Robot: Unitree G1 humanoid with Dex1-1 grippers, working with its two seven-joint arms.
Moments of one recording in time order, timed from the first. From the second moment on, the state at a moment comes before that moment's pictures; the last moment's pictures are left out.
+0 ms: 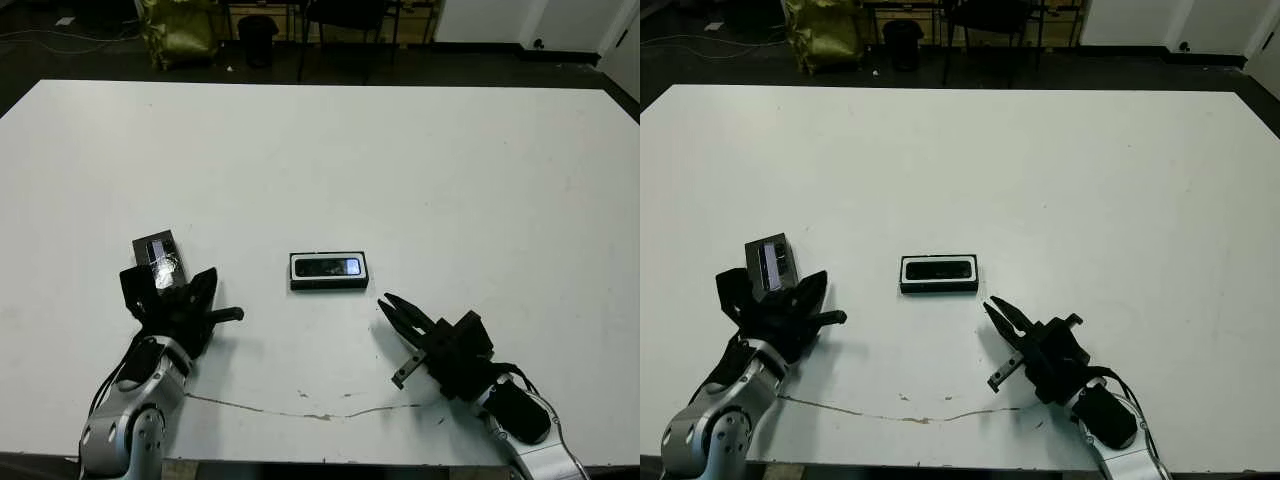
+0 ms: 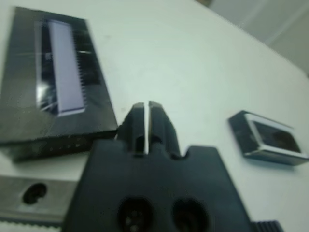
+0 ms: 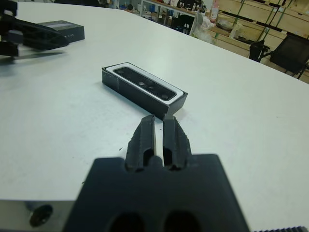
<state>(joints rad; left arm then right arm) 0.12 0.03 0.14 -0.36 -0.36 0.62 0.03 0.19 -0.35 0.20 -0.20 0.01 -0.10 0.44</state>
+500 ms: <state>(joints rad) 0.15 0.05 0.19 -0.48 -0.32 0.79 0.14 0.20 -0.35 0.20 -0.20 0.02 -0.09 0.45</state>
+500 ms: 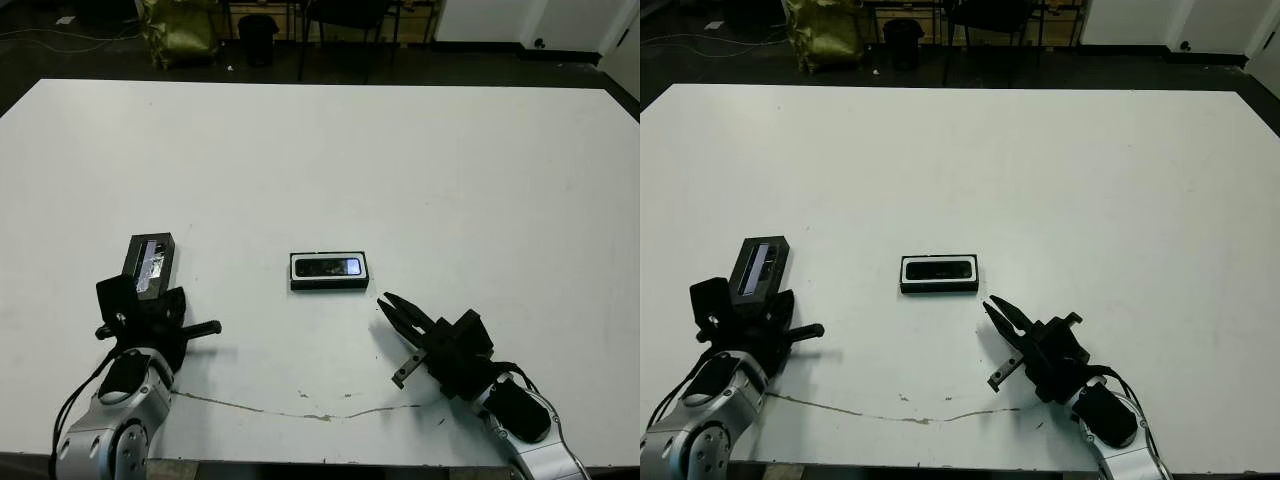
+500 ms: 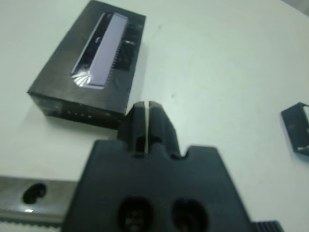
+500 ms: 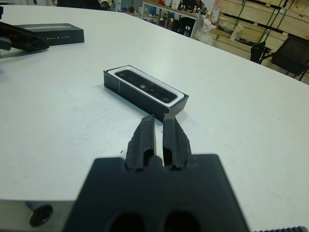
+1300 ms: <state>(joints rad) 0.24 0.29 0.08 -0.47 -0.20 0.69 -0.05 0.18 -0.35 0.20 -0.15 -0.01 -0.13 0.44</state>
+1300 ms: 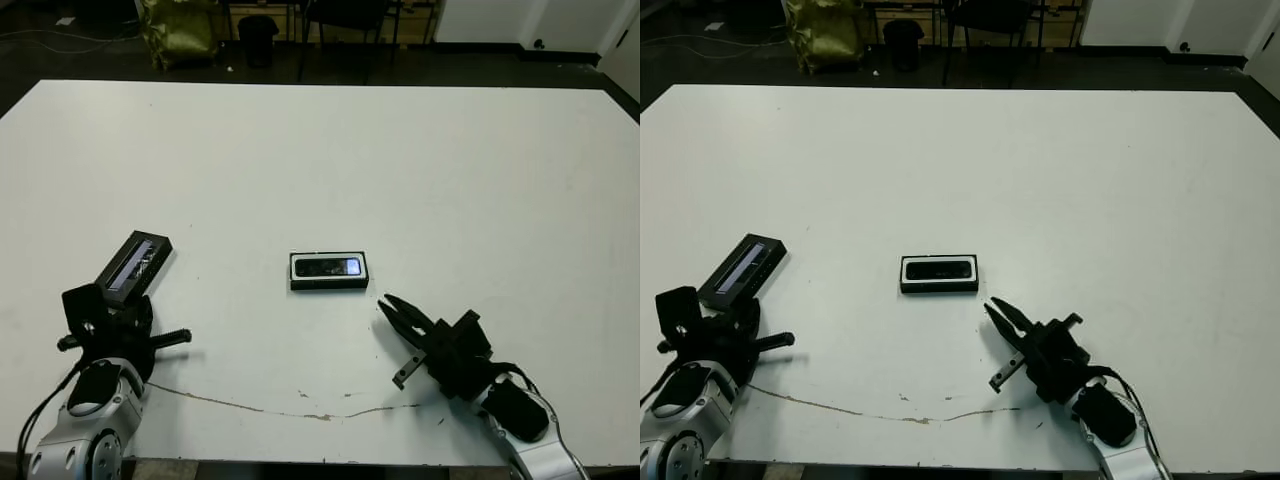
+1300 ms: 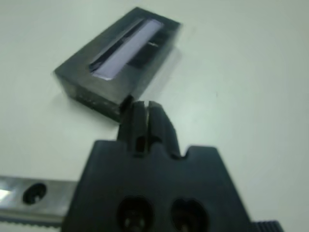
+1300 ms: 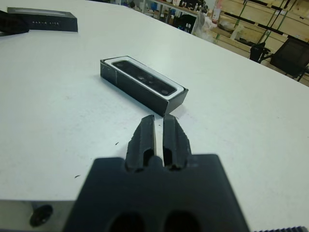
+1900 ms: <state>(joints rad) 0.30 0.58 0.22 -0.83 -0.77 0.56 -0.52 0.19 -0.36 0.20 -0.18 0.01 -0.12 0.45</state>
